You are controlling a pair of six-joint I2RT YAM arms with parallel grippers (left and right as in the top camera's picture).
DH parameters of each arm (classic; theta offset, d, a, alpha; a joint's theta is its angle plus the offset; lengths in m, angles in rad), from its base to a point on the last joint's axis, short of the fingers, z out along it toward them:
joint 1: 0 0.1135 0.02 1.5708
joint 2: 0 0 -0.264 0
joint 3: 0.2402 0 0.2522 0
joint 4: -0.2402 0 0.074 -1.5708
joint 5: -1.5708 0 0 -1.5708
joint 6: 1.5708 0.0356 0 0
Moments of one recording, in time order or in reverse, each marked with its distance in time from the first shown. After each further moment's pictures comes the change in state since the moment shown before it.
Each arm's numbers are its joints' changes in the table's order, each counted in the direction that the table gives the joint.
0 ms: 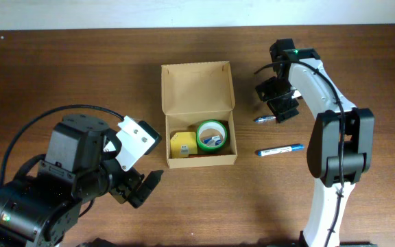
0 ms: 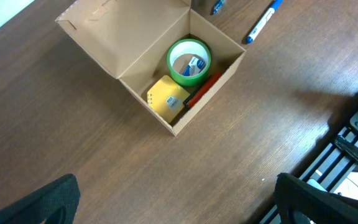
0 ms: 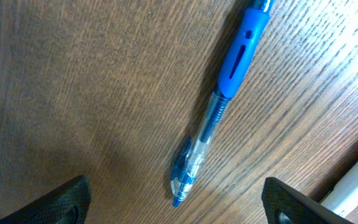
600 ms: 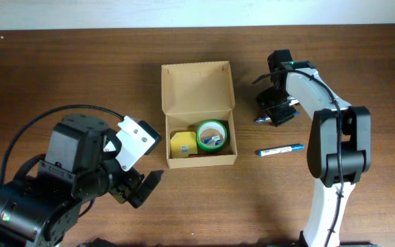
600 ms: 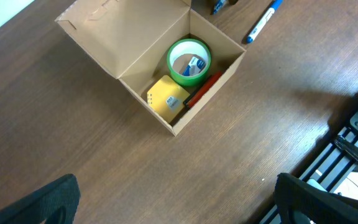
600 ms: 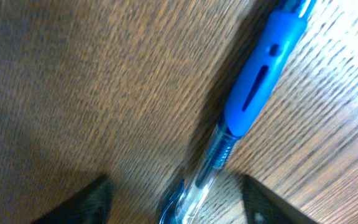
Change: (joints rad) left arm 0.000 0.000 0.000 0.000 0.000 0.000; right arm 0.000 -0.001 -0.142 0.166 -0.013 -0.039
